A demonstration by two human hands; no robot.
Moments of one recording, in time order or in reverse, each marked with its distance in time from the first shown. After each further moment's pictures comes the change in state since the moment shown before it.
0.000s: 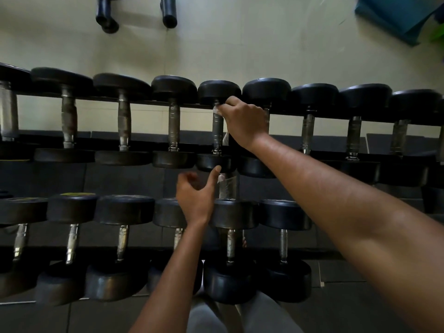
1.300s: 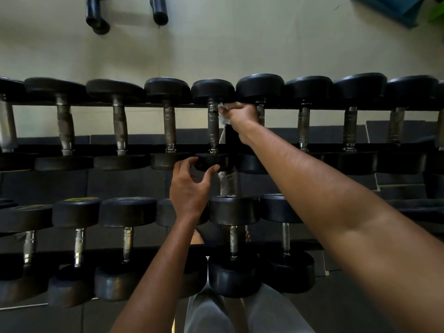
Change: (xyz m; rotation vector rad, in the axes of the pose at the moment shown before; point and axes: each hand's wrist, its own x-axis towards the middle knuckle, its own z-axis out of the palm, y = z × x) left_hand 0.017 0.022 -0.022 0.272 -0.098 0.347; right_hand 0.013 0.000 0.003 1.207 -0.207 1.149
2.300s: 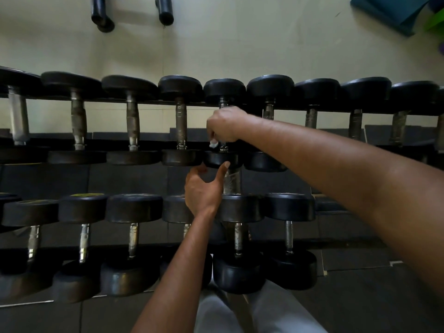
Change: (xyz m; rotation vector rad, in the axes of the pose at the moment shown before) left_hand -0.011 -0.001 0.010 -0.076 0.006 -0.332; right_hand -0.028 -0.027 0.047 -1.764 -0.481 -0.812
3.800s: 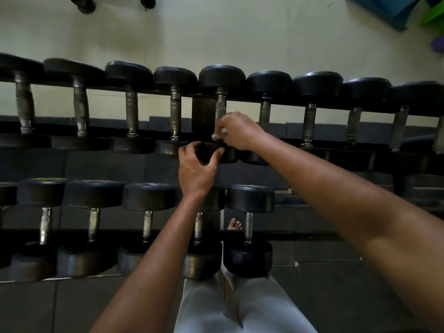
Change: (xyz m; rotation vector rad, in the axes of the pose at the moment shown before) left_hand -0.057 0.059 0.092 0.036 -0.060 0.261; right_hand -0.123 0.110 0.085 0.486 0.193 0.202
